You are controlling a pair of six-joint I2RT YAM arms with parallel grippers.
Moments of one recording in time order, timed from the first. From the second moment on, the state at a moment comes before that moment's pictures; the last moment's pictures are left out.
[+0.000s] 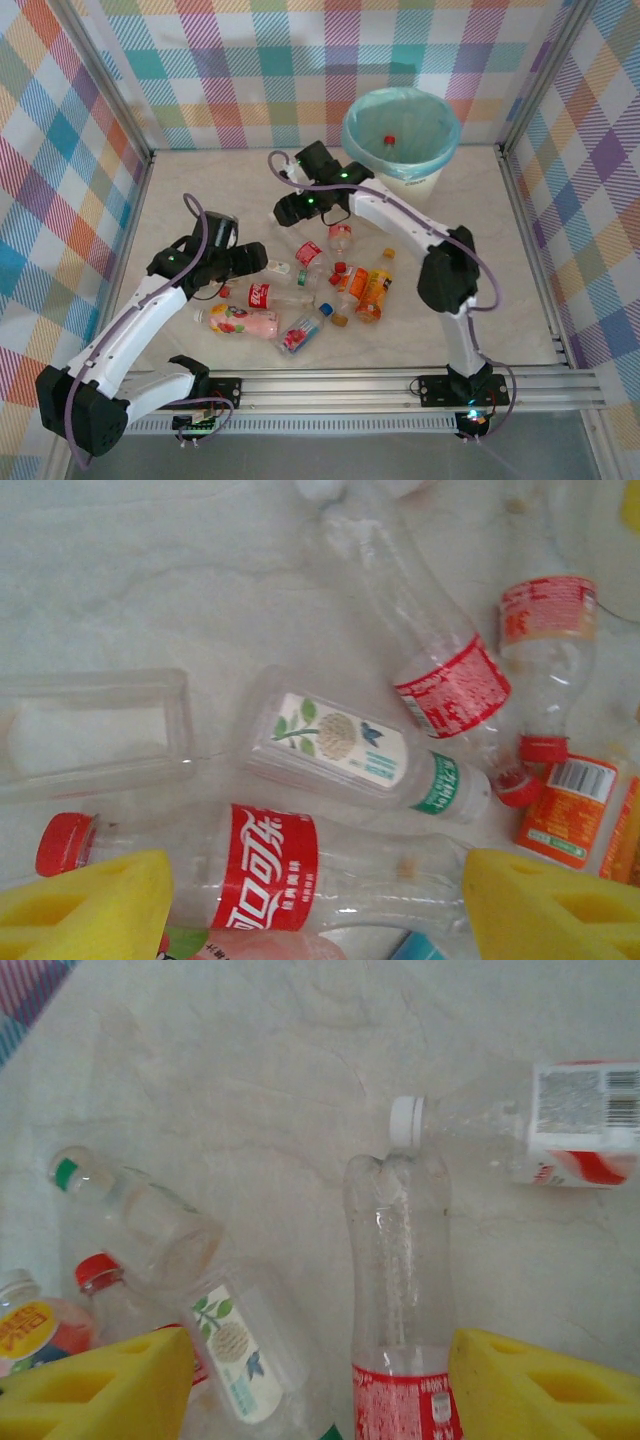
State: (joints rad) left arm -0.39 1.05 0.92 -0.79 0.00 -0.58; right arm 0.74 2.12 2.05 -0.86 -0.25 0.15
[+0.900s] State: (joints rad) left arm -0.30 0.99 0.87 -0.74 0.05 -0.58; right arm 0.80 2.62 2.45 -1.03 -0.15 0.12
